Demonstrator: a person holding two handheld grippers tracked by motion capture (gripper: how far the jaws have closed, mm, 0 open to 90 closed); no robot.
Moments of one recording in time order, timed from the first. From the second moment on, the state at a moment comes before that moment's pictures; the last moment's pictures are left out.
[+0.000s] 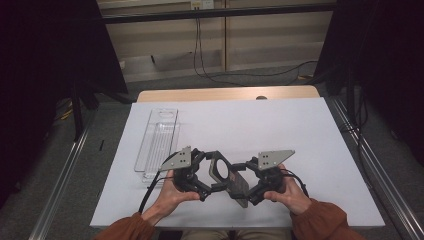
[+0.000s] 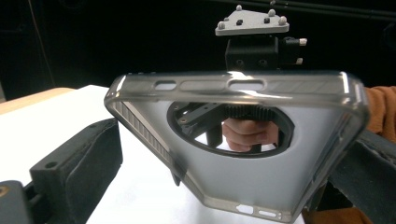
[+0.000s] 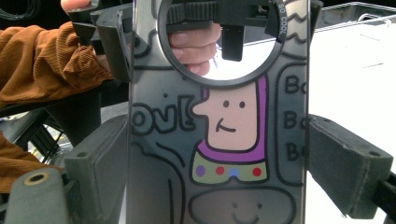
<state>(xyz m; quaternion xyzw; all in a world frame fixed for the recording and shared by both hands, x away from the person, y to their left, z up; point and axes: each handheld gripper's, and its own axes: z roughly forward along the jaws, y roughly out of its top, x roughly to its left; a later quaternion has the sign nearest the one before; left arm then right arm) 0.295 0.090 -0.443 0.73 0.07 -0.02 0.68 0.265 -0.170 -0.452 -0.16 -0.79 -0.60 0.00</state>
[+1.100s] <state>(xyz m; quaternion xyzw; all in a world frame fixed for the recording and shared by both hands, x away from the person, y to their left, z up) 0.293 0.091 -0.438 0.71 0.07 -0.04 0.70 0.265 -0.169 -0.453 -0.14 -0.78 -0.60 0.01</state>
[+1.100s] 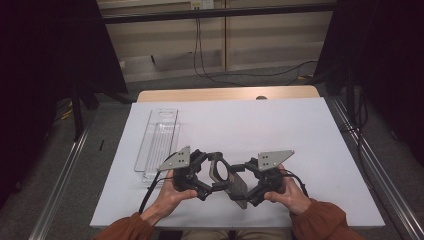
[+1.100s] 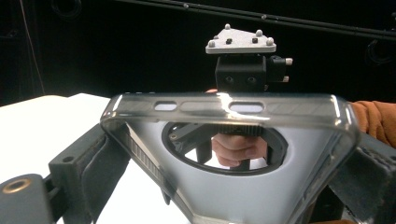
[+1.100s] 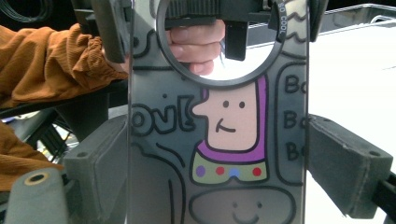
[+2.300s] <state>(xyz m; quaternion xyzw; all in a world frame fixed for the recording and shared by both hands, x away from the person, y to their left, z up) 0.298 0.094 -0.429 0.72 0.08 -0.02 0.69 0.263 -0.168 -0.448 -0.17 -0.78 -0.60 -0.02</state>
